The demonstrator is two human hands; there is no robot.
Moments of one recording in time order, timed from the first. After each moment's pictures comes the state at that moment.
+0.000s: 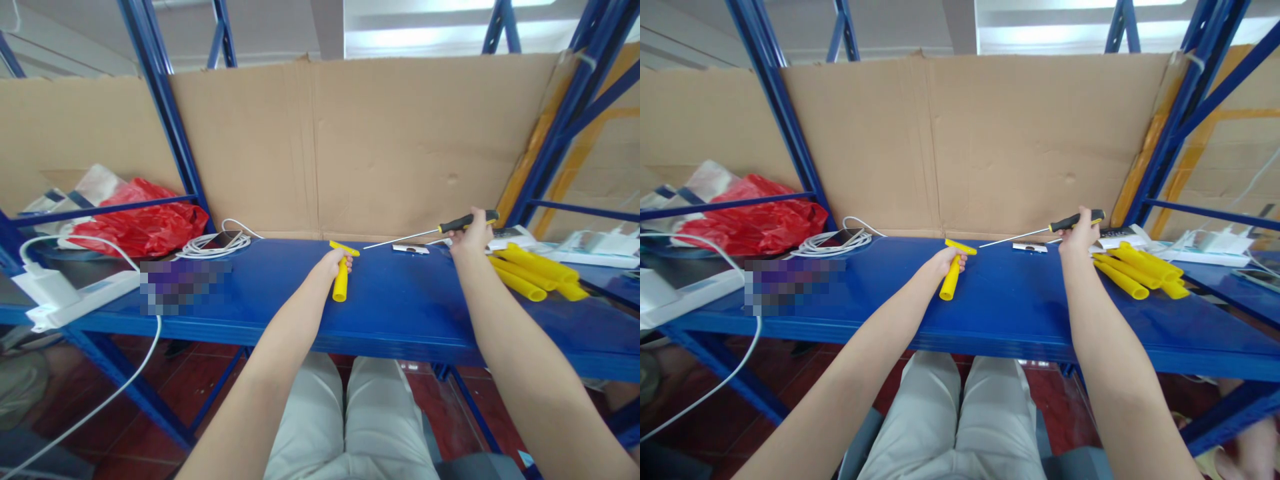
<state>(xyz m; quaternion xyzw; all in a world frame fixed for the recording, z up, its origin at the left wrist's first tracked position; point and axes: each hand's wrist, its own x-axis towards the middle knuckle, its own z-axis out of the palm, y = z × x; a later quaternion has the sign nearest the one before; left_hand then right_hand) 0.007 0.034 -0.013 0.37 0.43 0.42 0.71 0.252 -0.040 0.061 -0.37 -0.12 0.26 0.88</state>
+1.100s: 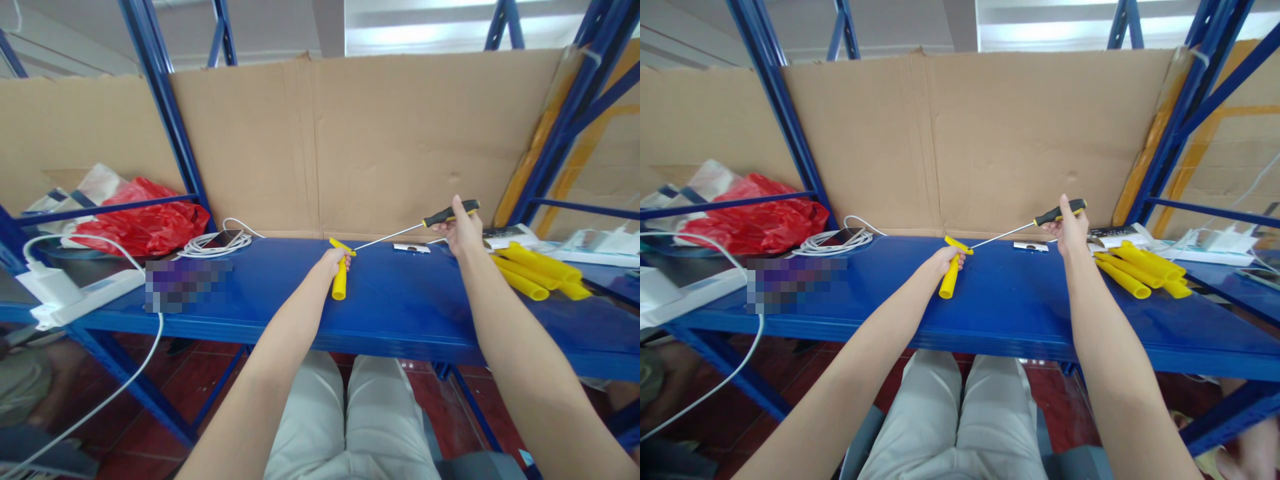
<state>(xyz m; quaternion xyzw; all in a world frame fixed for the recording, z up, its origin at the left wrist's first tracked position) 0.008 0.036 -0.015 0.36 0.47 0.45 0.67 0.259 -0.027 0.052 -0.39 -0.34 0.29 0.81</state>
